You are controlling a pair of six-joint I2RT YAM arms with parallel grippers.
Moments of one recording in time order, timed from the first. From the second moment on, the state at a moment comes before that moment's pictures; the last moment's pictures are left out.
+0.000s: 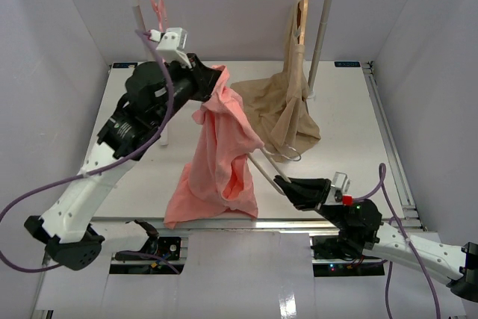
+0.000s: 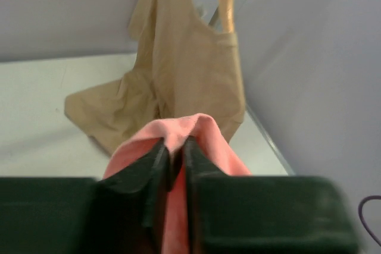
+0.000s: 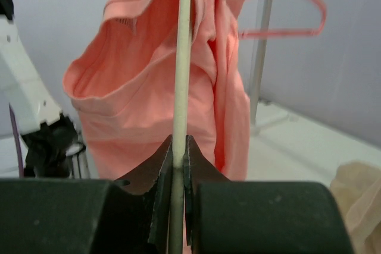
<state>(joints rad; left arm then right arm) -0.69 1.19 1.59 -0.42 -0.12 -0.38 1.18 0.28 0.04 0.78 0.04 -0.03</state>
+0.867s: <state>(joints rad) -0.68 1.30 1.69 -0.64 -0.18 -0.21 1.18 0.25 0.09 0.42 0.29 0.17</state>
